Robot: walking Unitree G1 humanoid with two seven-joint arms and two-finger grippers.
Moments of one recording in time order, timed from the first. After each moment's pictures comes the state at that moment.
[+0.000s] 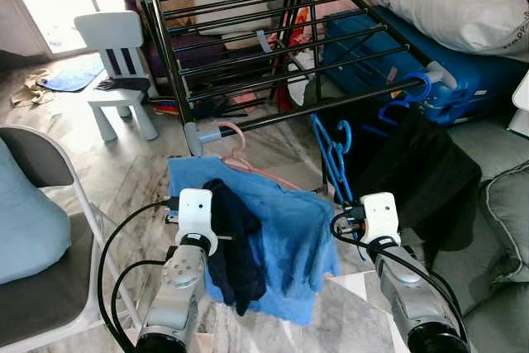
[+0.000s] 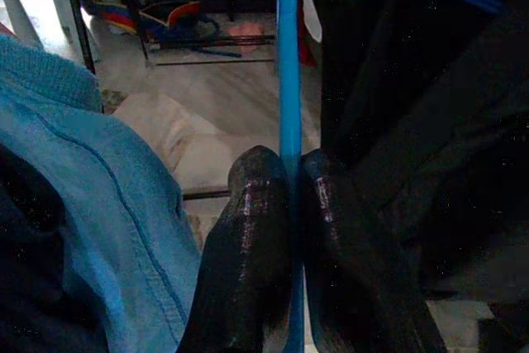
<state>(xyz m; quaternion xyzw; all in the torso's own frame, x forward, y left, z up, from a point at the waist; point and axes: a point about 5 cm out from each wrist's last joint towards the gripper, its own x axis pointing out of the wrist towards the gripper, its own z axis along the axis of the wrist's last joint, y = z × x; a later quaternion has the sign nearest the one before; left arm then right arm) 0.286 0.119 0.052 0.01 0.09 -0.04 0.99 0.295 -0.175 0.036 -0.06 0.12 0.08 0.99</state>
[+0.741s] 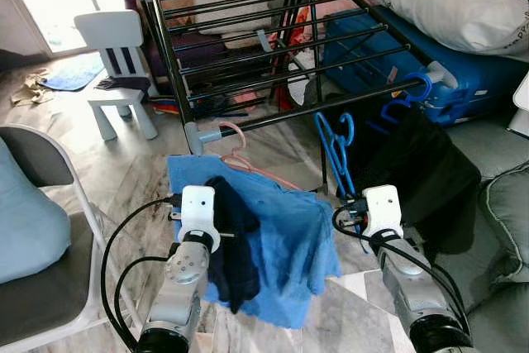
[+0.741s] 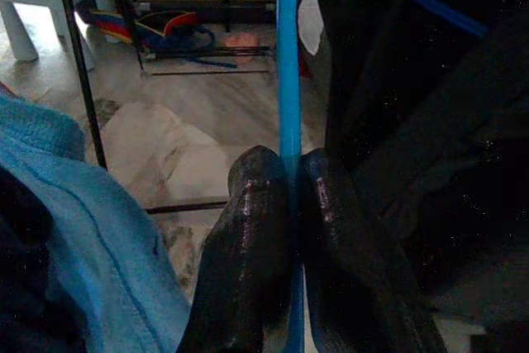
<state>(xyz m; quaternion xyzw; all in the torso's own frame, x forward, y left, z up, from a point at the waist) 0.290 0.116 0.055 0.01 0.09 -0.04 1.00 0.303 -0.179 0.047 -0.06 0.10 0.07 0.99</state>
